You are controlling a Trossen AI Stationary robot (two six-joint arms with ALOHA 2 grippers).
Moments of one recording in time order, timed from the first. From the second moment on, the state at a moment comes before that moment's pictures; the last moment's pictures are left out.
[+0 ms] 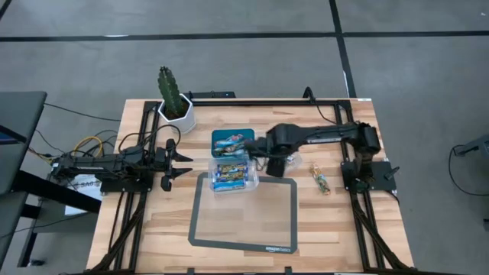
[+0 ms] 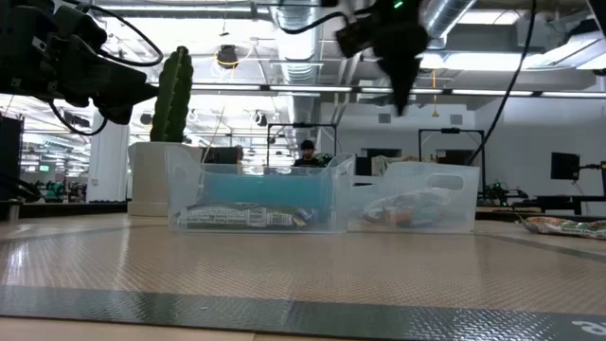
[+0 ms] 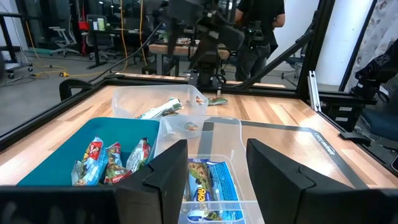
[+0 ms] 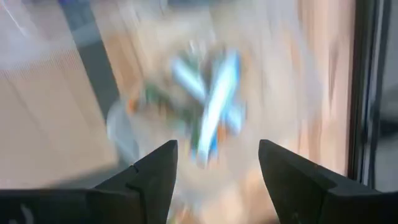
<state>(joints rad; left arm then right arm) 0.00 0.07 0.01 0.03 -0.01 -0.07 0.01 1.92 1.78 -1.47 0.29 0.22</state>
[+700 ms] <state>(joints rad) 0.00 0.07 0.01 0.03 -0.01 -0.07 0.12 1.79 1.47 -1.56 0.15 0.92</state>
